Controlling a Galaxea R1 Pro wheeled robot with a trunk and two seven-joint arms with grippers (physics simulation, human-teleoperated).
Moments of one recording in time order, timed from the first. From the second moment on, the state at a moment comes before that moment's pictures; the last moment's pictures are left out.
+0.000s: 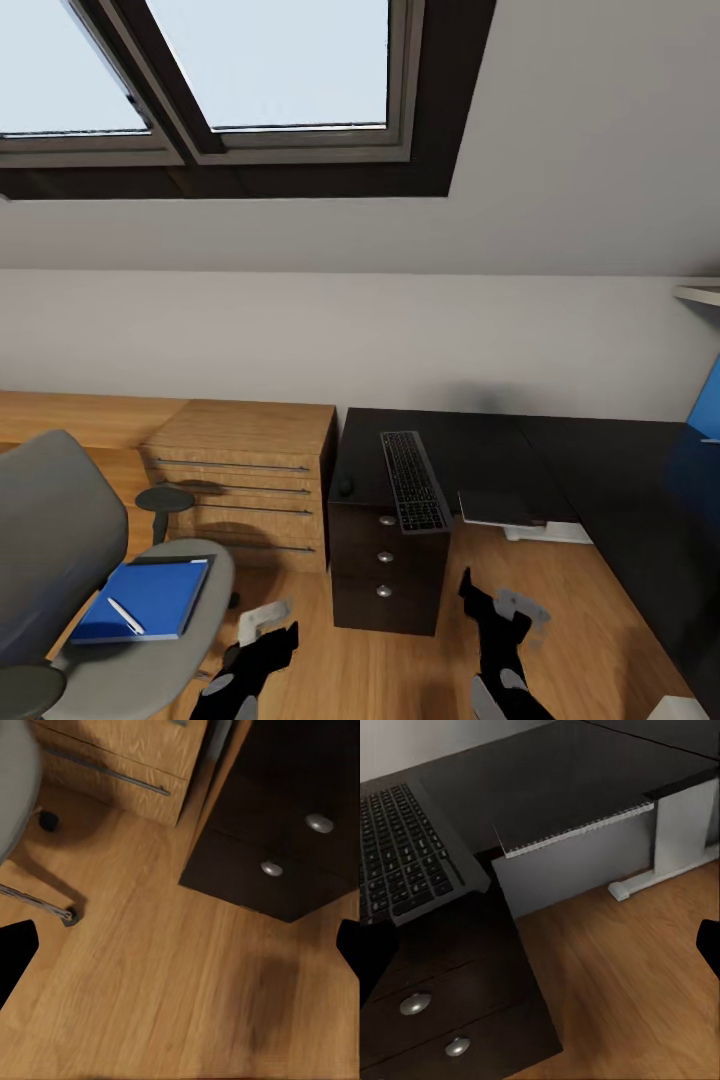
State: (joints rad) left arm -0.16 -0.06 -0.23 -1.02 0.41 0.23 0.32; right arm -0.45 0.09 -0.09 -0.38 -0.20 -0.58 -0.22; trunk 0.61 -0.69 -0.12
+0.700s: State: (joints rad) left arm -0.19 -0.12 -0.22 -1.51 0.55 0.74 0.44; right arm -0.31 0.10 -0.10 -1.53 -0.28 0.56 -0.34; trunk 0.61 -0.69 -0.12
